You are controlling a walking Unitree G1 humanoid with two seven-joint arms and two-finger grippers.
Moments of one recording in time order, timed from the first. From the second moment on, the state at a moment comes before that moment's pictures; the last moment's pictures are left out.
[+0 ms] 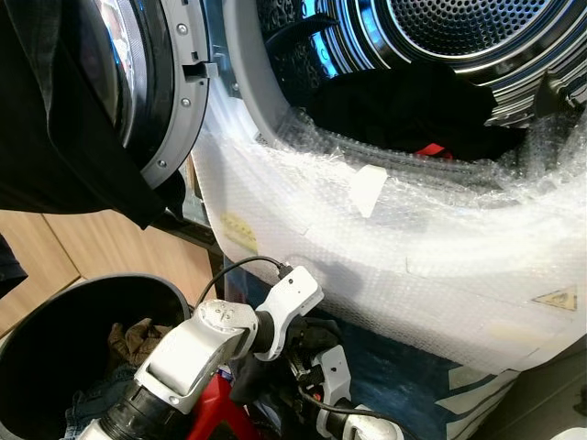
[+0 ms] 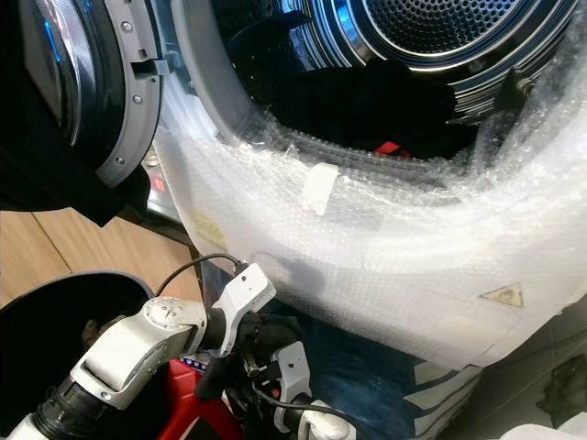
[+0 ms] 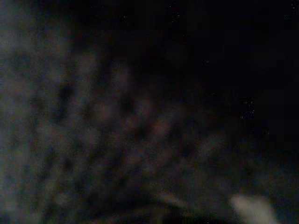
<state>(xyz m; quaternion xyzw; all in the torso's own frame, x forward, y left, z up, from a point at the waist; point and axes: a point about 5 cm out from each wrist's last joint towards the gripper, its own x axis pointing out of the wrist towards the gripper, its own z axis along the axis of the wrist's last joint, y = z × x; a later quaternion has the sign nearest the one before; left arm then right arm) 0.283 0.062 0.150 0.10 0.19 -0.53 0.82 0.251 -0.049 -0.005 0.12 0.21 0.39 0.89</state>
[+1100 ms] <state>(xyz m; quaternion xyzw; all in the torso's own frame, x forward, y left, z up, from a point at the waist) 0.289 0.063 0.150 0.12 0.19 -0.47 0.85 0.244 -0.046 -0.004 0.14 0.20 0.43 0.87</state>
